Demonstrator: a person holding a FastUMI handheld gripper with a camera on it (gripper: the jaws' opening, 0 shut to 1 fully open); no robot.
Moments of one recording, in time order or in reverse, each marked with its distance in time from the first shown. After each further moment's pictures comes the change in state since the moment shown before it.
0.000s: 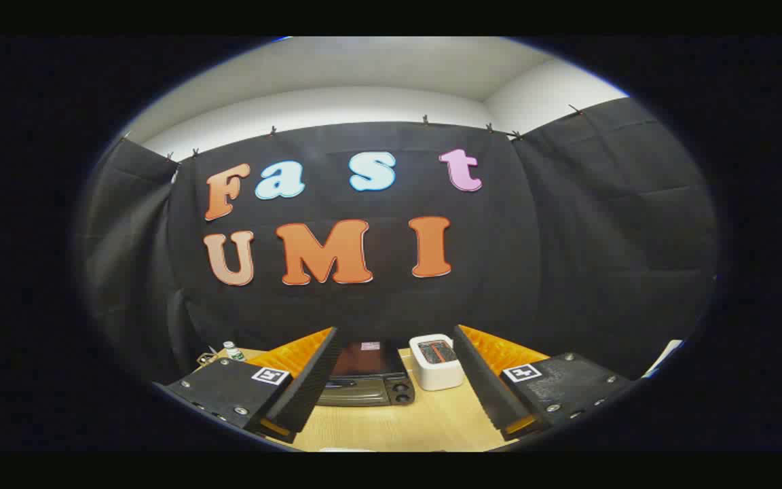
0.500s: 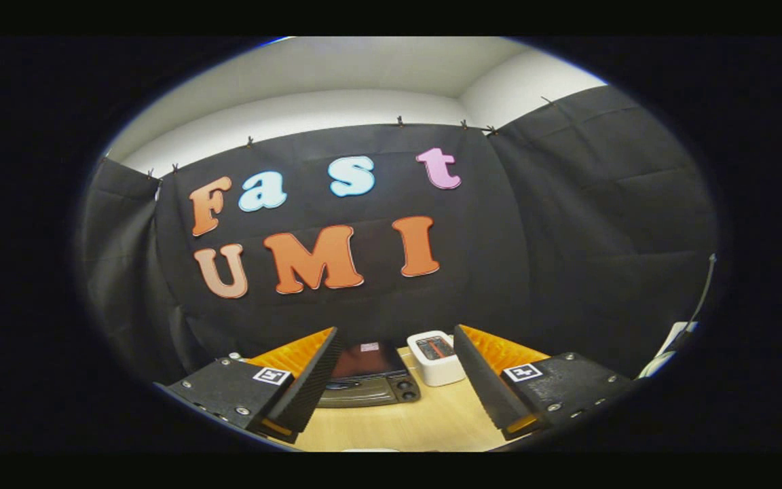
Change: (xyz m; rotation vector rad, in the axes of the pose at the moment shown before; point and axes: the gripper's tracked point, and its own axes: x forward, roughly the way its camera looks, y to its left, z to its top) arm -0.018 -0.017 0.012 0.053 -0.025 -0.059
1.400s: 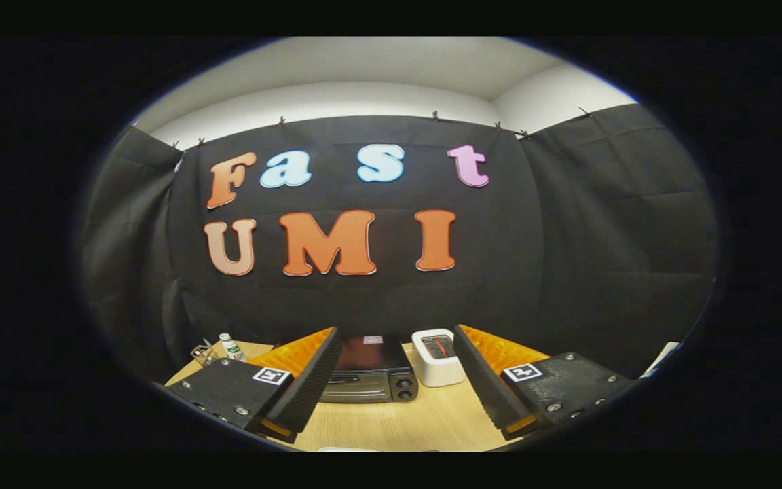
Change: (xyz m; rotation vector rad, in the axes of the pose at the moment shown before) arm 0.024 0.052 -0.037 -0.115 0.034 0.072
